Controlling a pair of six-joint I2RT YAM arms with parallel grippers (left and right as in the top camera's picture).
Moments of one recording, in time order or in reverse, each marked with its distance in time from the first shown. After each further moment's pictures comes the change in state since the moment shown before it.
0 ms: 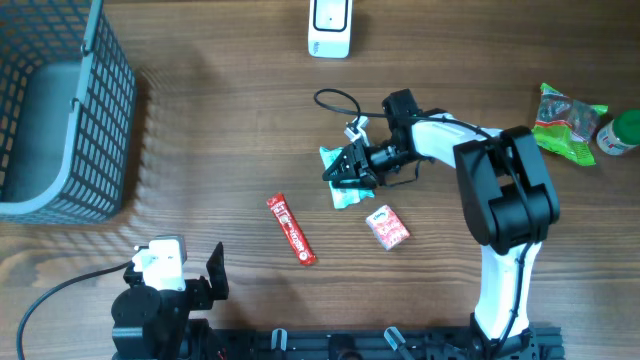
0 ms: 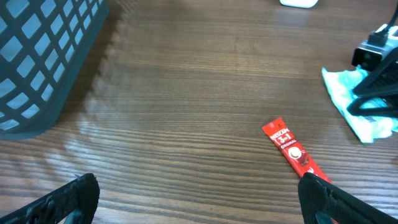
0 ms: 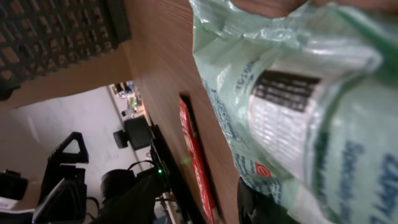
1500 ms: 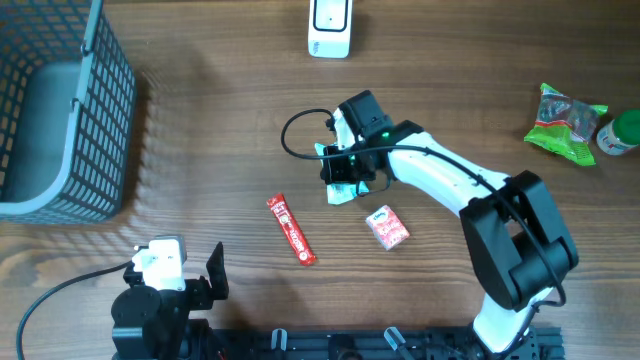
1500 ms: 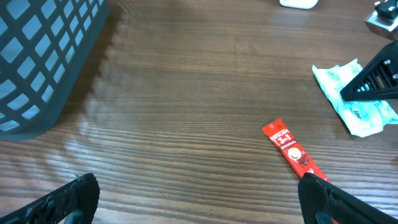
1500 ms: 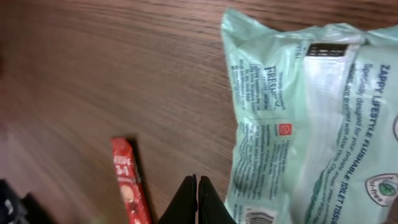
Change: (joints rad) left arm 0.000 0.000 0.000 0.003 0.000 0.000; right arm 0.222 -0.267 -0.057 0.139 0.655 0.196
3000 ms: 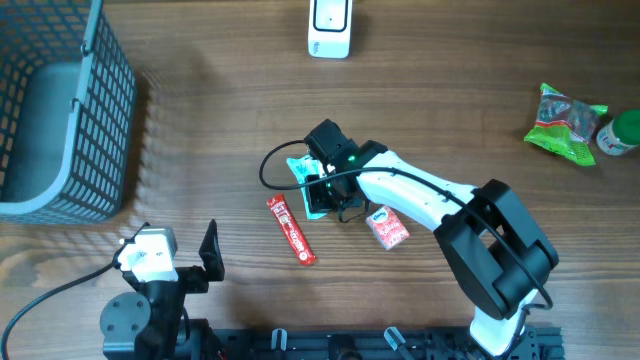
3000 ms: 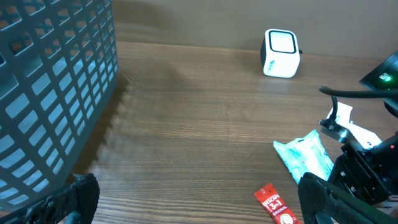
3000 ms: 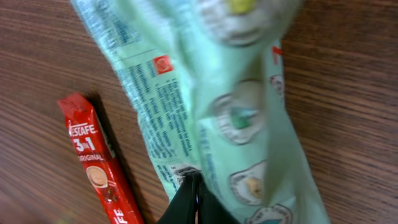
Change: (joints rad) left arm 0.000 0.000 0.002 0.237 0.000 0.000; right arm 0.185 0.024 0.000 -0.110 0.195 0.156
